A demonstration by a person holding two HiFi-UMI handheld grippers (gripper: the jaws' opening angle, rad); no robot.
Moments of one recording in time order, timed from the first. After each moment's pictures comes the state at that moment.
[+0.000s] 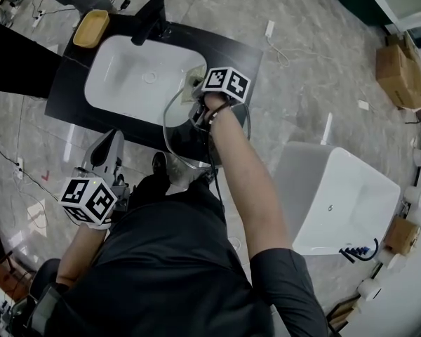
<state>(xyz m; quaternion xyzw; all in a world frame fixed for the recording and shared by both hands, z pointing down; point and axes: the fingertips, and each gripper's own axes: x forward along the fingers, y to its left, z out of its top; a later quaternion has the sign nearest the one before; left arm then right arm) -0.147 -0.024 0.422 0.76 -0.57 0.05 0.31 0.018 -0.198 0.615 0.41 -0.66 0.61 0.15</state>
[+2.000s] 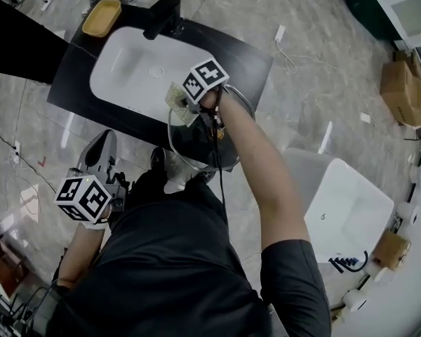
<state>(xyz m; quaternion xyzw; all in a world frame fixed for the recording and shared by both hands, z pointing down) -0.186 -0.010 0.440 0.70 -0.62 0.03 0.34 -0.053 -0.126 0.634 0.05 -0.77 0.43 0.48</state>
